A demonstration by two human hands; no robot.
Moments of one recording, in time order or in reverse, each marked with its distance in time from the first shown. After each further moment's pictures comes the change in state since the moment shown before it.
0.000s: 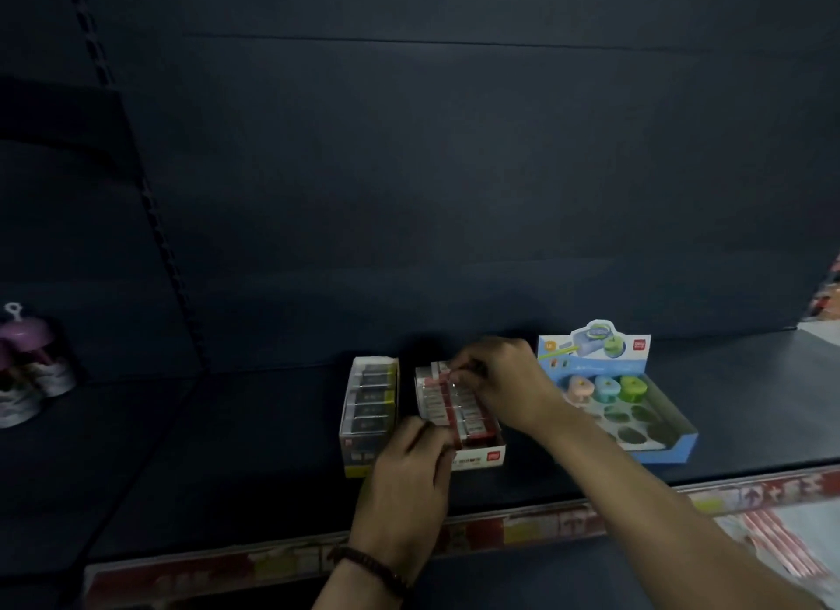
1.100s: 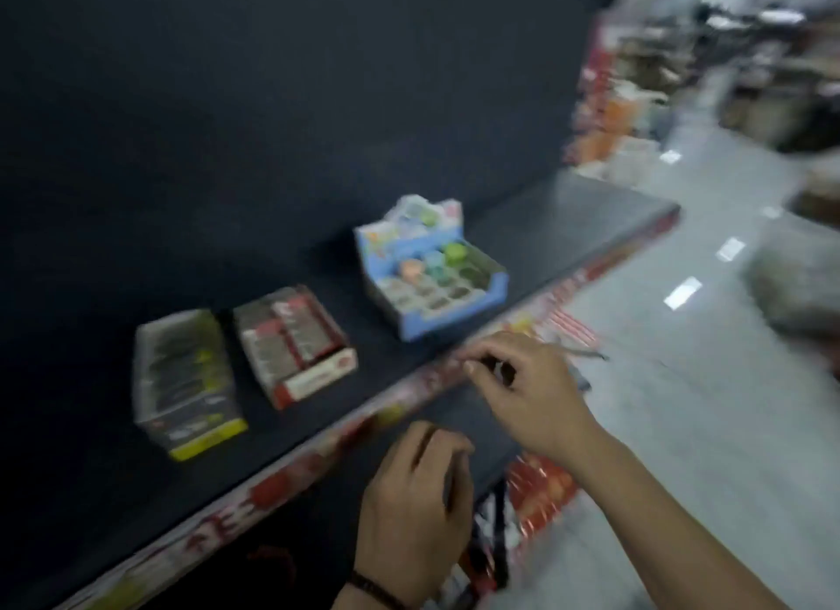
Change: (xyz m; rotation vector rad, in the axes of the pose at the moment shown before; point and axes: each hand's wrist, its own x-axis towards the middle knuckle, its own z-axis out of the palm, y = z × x) left_hand -0.090 0.055 0.066 -0.283 -0.292 0.341; right_hand -0.218 -0.031 -0.059 0.058 0.285 0.549
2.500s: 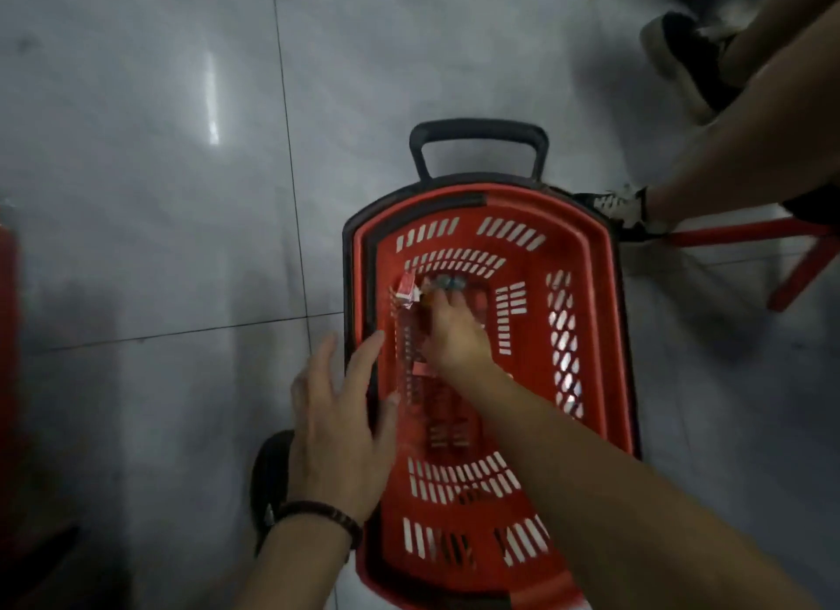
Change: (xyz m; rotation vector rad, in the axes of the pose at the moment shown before) left_hand -0.435 0.235 0.882 -0.052 -1.278 0.018; right_hand -0.873 0.774 -0.084 -0.214 0.091 1.653
